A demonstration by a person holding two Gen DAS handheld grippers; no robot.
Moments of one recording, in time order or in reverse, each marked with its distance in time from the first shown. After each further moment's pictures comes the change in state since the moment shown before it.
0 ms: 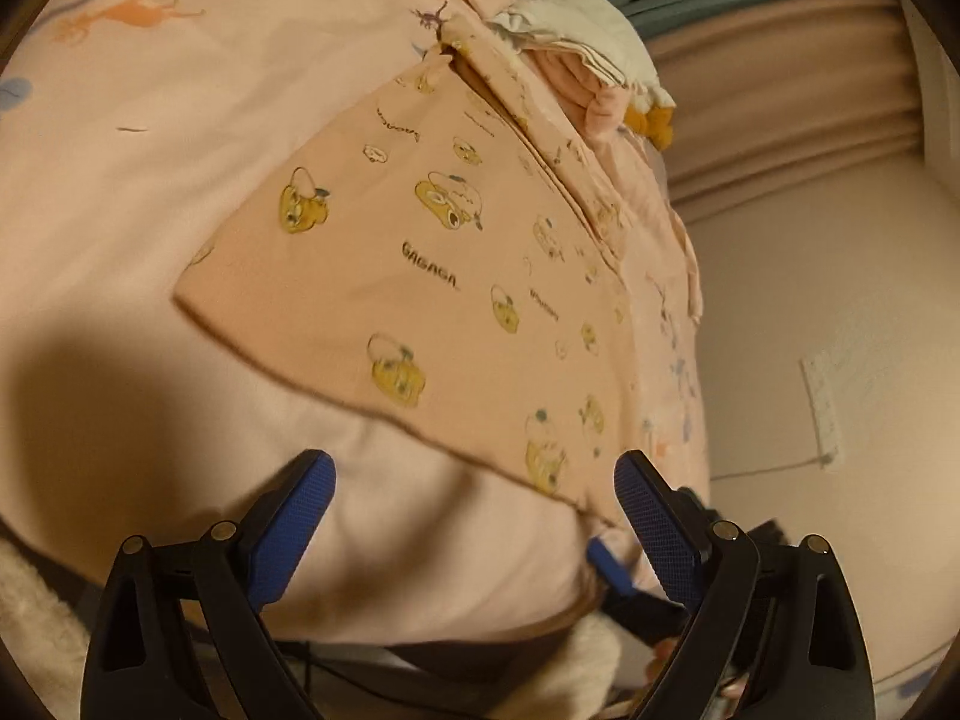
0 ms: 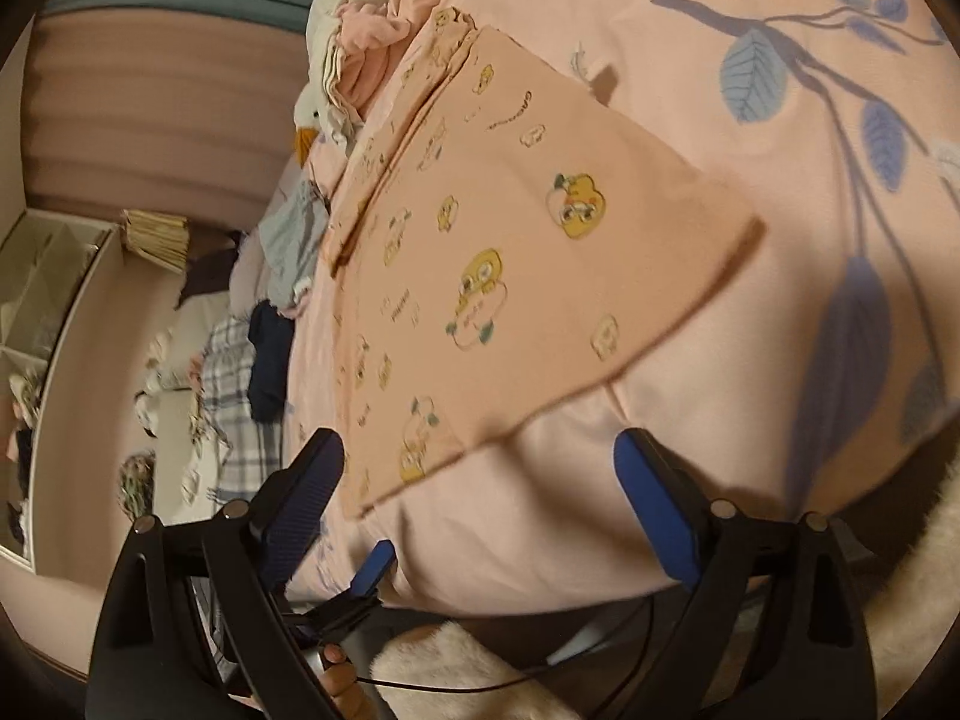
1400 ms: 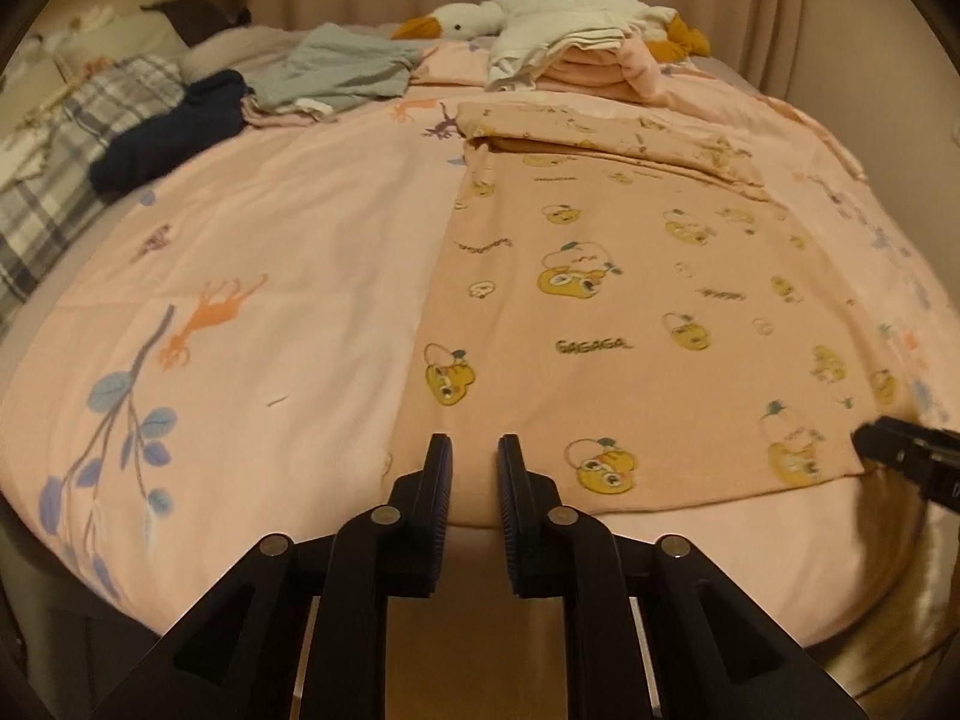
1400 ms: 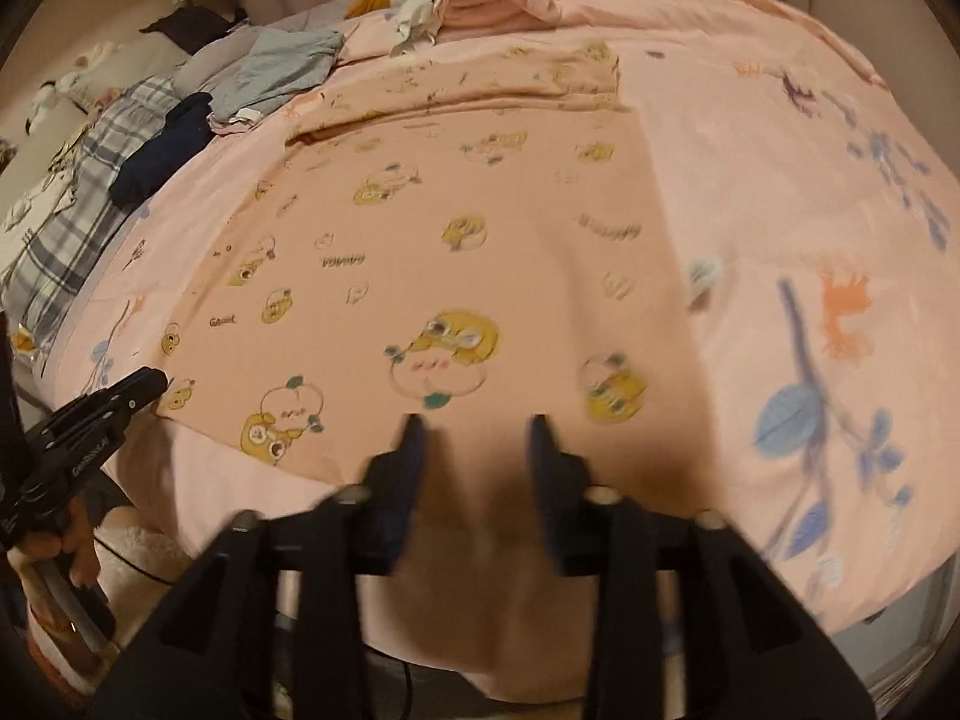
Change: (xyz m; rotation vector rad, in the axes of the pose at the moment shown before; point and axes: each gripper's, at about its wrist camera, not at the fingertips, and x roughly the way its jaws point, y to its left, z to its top) left arm 0.006 -0.026 -0.007 0.580 -0.200 0.699; right arm 0.042 0.051 0.018 -0.716 0.066 -0.491
